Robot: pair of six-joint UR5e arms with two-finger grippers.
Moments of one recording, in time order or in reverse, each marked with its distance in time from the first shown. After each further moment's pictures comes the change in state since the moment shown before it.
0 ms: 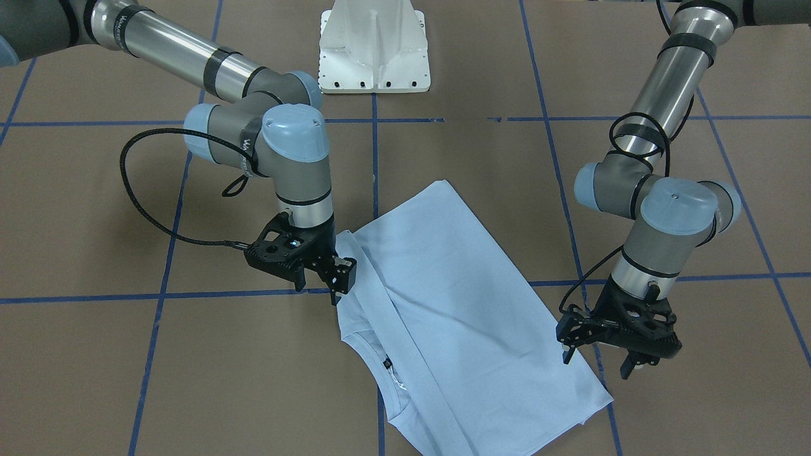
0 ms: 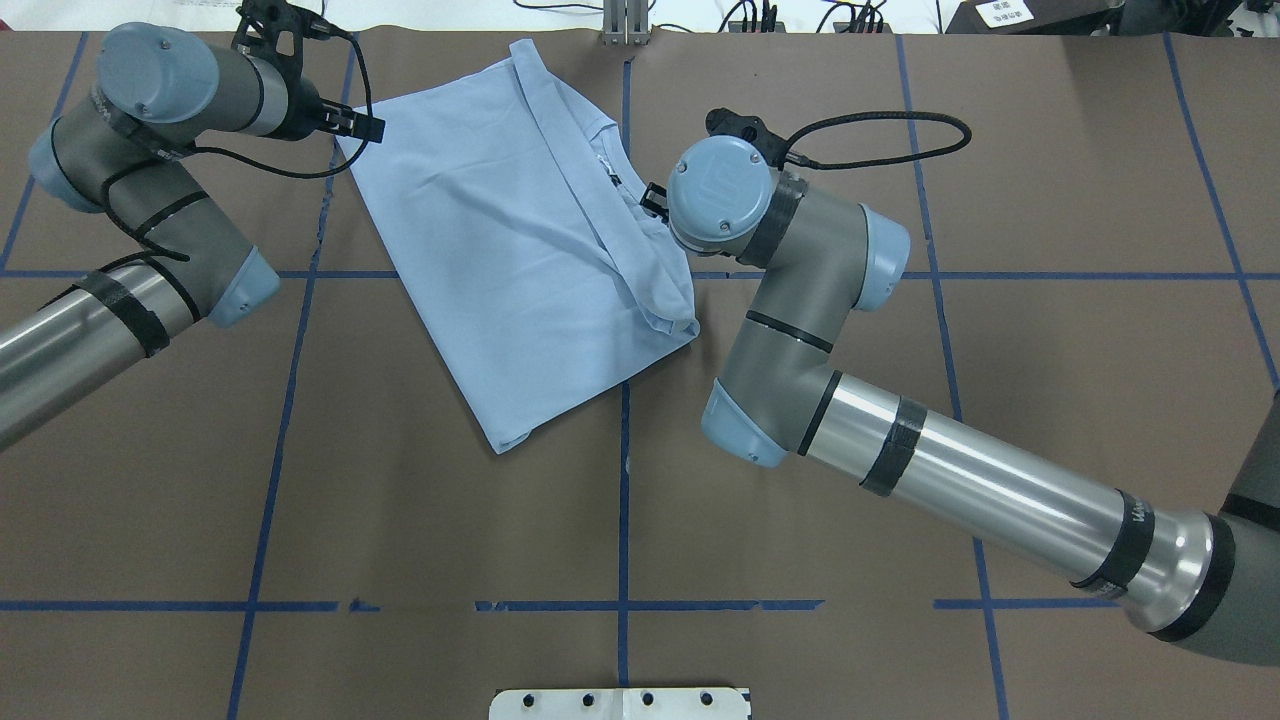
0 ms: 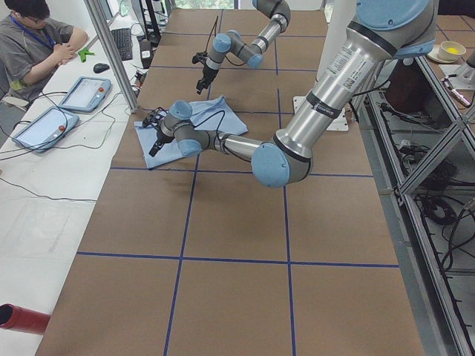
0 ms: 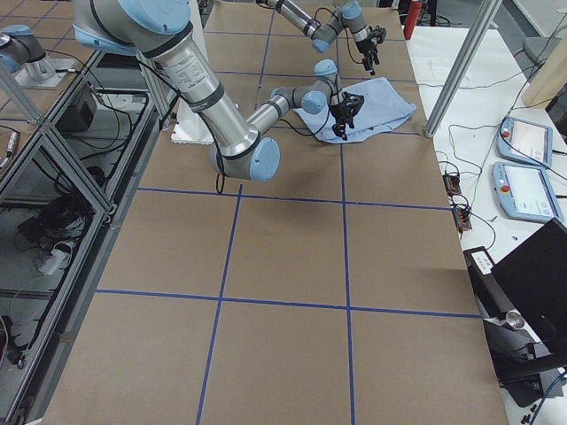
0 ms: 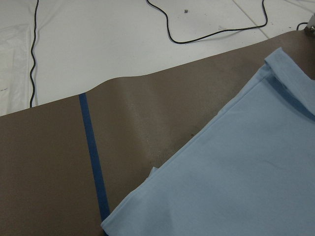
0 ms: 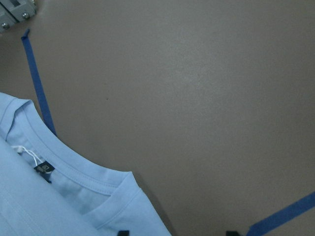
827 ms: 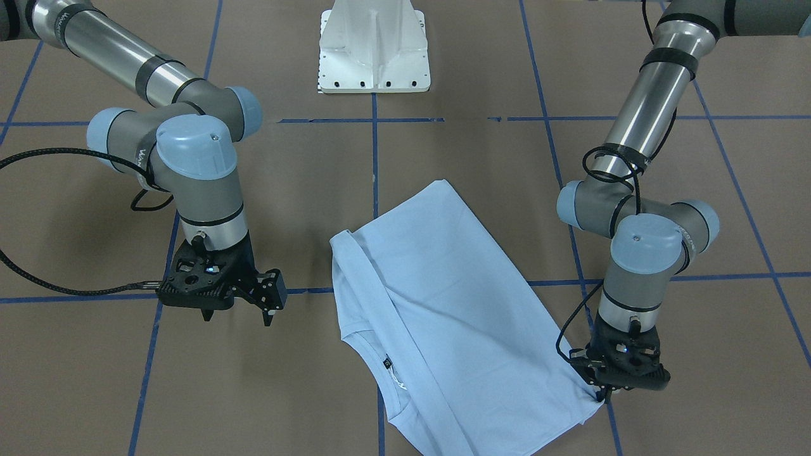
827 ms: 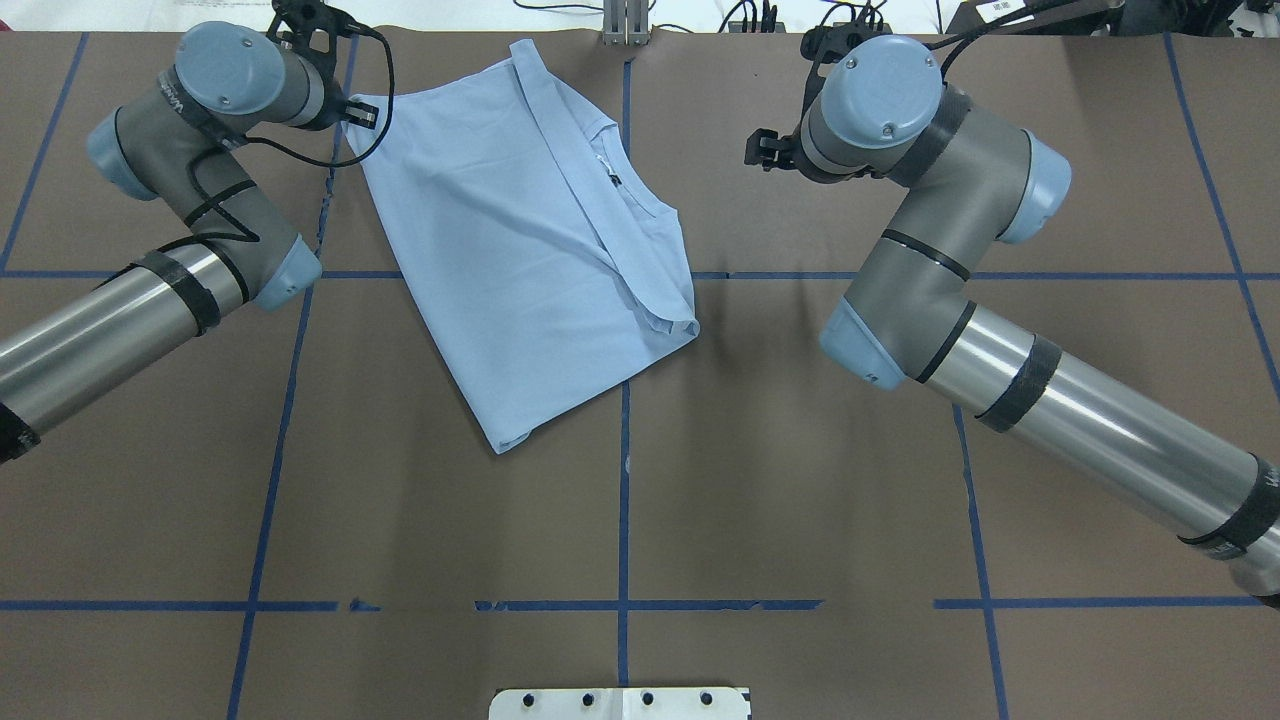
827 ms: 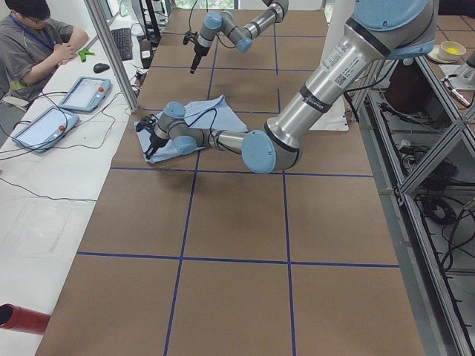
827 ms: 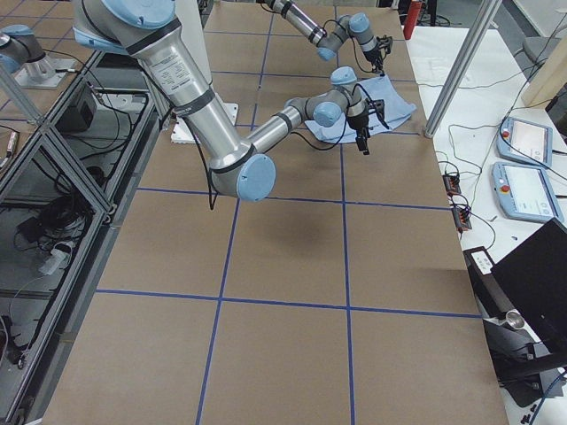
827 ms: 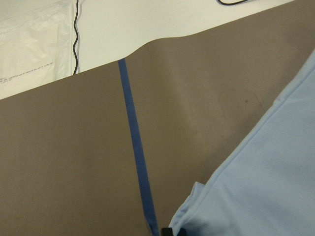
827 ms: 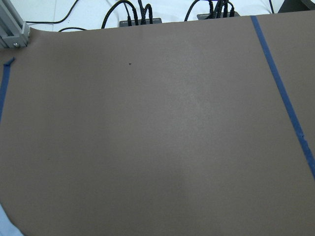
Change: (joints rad) left arm 0.013 -0.121 0.190 0.053 0.117 0.023; right arm 0.172 -0.137 0.130 0.009 0.111 -0.442
